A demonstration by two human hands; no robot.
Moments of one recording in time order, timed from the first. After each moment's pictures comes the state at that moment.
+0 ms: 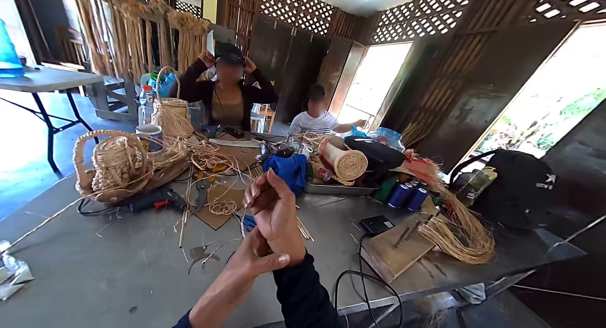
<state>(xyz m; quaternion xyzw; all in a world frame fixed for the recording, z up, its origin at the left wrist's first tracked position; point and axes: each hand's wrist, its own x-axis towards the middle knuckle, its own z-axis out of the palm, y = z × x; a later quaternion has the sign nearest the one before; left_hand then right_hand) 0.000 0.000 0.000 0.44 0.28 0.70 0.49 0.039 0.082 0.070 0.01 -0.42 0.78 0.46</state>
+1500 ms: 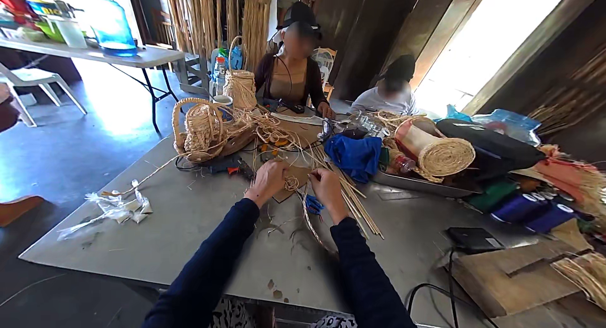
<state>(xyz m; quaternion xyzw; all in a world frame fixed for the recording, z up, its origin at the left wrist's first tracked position) -0.169 0.091 -0.025 0.57 0.76 0.30 0.08 -0.012 0.191 -0.021 -0.40 -0.86 0.22 0.23</state>
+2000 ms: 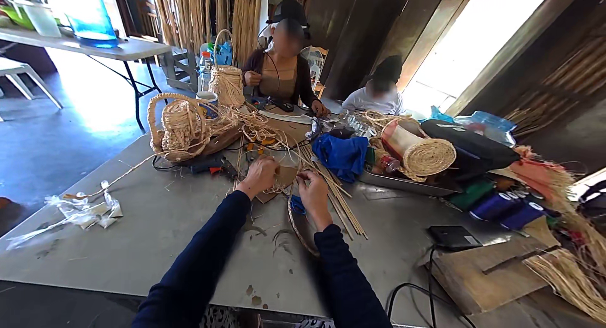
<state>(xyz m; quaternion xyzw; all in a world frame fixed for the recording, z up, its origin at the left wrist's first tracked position) -0.176 0.127 -0.031 0.61 0.75 0.23 0.09 -0.005 0.193 -0.046 -0.34 -0.83 0.24 0.38</state>
